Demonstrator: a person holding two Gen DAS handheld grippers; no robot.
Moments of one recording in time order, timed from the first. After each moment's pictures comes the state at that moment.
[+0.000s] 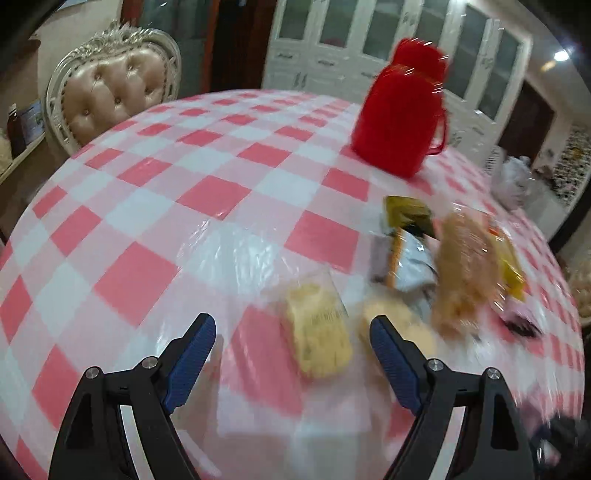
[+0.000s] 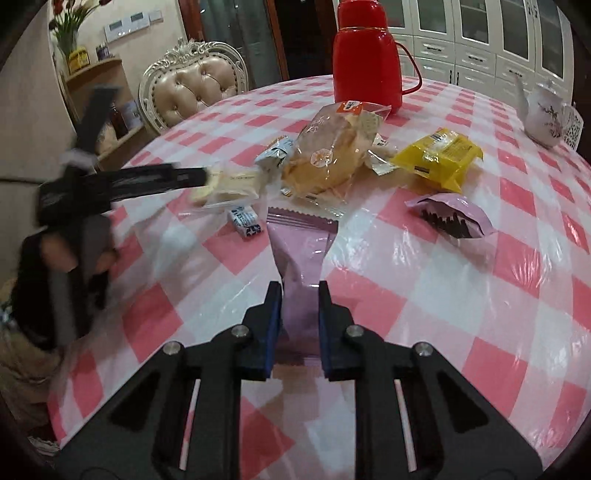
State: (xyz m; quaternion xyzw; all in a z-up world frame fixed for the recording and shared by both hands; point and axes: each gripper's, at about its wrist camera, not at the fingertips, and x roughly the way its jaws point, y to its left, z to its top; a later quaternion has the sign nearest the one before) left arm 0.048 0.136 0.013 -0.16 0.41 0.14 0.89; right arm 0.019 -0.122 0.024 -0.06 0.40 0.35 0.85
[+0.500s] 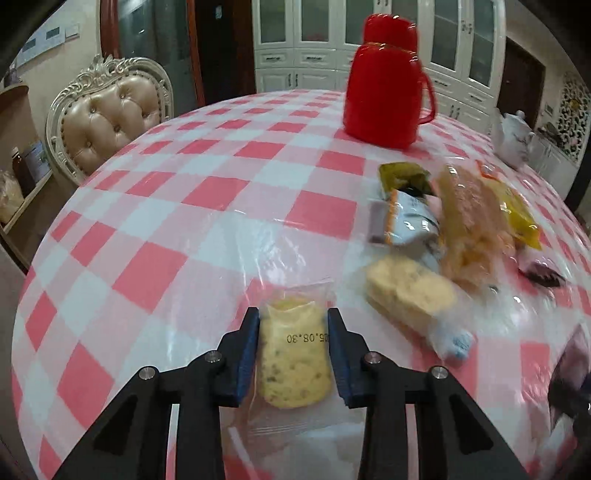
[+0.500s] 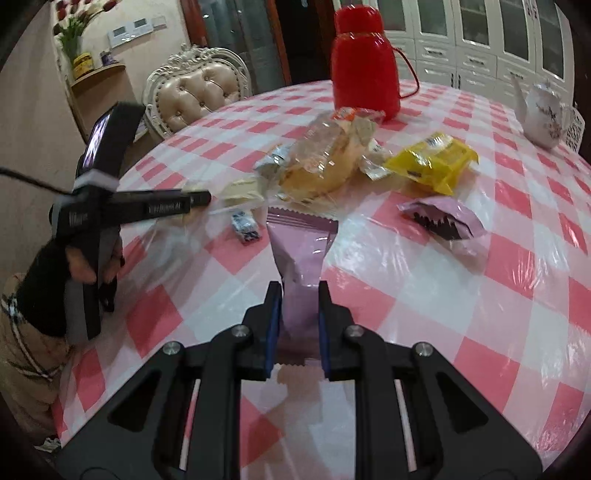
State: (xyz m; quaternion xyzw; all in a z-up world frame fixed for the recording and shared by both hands) left arm 0.017 0.107 0.011 -0.07 0.41 0.14 0.90; right arm 0.015 -0.132 0.030 -0.06 0.38 0.36 0.85
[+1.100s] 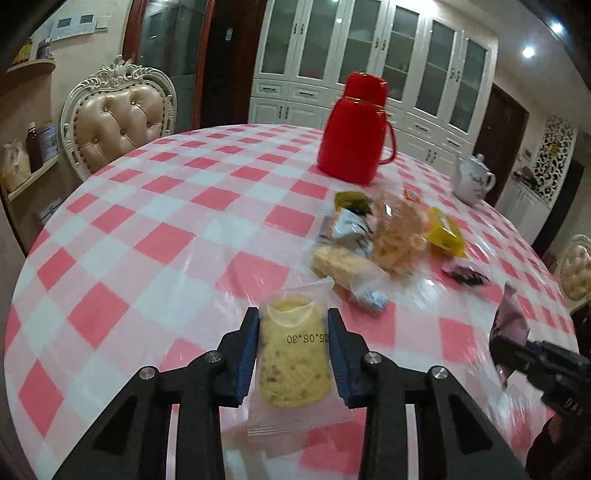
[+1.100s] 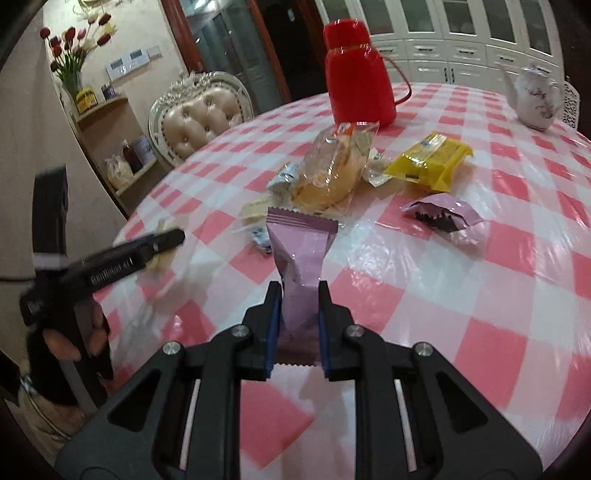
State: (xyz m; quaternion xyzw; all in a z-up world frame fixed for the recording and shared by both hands) left arm -0.066 0.078 0.041 -0.13 0.34 0.11 0.92; right arm -0.004 -0.150 0.046 0.02 0.37 0.36 0.85
